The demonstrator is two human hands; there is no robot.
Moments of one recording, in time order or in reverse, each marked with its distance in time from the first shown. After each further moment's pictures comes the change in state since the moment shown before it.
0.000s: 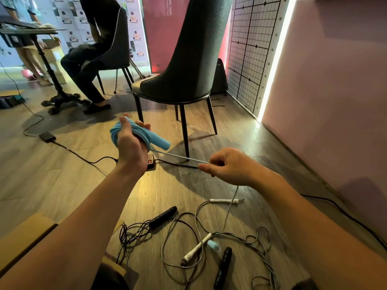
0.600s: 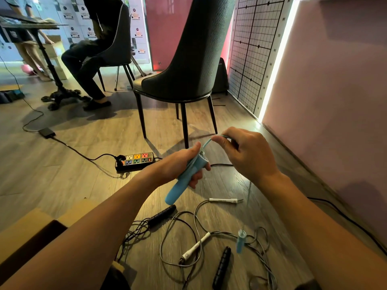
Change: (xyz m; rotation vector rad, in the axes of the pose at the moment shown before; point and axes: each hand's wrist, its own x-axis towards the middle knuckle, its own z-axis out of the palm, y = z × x) left_hand -0.056 -0.021 0.028 0.892 -0.948 -0.569; right_hand -0.002 0.001 -0.013 -0.234 0.654 -0.250
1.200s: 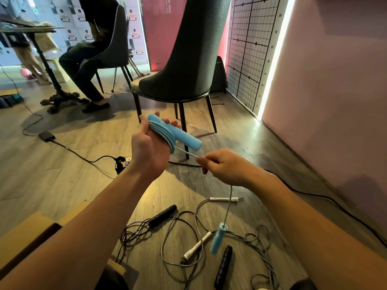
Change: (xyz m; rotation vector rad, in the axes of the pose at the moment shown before) left_hand 0.001 0.010 -0.022 -1.021 0.555 0.502; right_hand -0.005 -0.010 0.020 0.273 -0.684 0.356
